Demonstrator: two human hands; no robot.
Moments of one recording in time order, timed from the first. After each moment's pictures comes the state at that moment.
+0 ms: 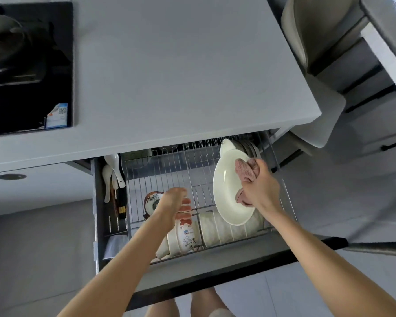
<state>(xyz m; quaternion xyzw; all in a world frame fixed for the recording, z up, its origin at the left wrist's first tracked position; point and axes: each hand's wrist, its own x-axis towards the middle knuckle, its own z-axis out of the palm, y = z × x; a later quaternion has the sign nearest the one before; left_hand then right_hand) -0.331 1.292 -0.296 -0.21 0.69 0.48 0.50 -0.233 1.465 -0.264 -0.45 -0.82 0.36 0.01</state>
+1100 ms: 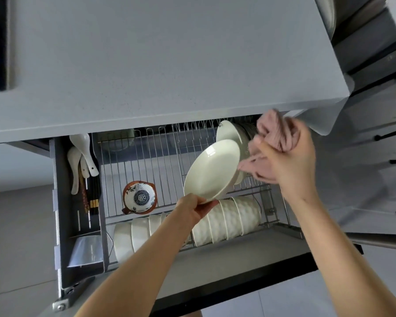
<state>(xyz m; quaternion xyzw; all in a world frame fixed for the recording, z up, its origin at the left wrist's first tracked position) -0.304 1.357 -0.419 -0.45 0.43 0.57 0.53 -0.256 1.504 -0.277 -0.41 -0.77 0.46 0.18</state>
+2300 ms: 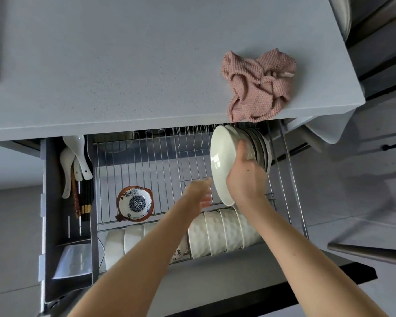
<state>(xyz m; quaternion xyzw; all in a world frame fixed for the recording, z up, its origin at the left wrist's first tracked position) -0.330 1.389 -0.416 -0.22 0.62 0.49 0.57 -0.291 1.484 -0.374 -0.37 -0.92 0.05 -0.14</state>
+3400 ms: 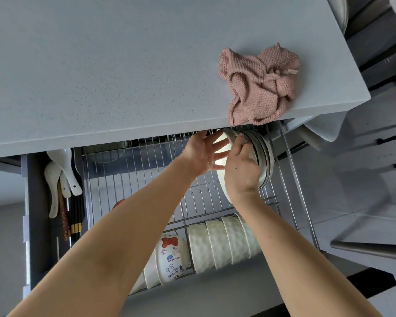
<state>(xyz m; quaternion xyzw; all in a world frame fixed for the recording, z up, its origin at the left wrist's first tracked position) -0.418 1.443 -0.427 -0.17 0.38 0.65 0.64 -0.323 1.499 -0.438 -0.36 -0.92 -0.16 -0.06</state>
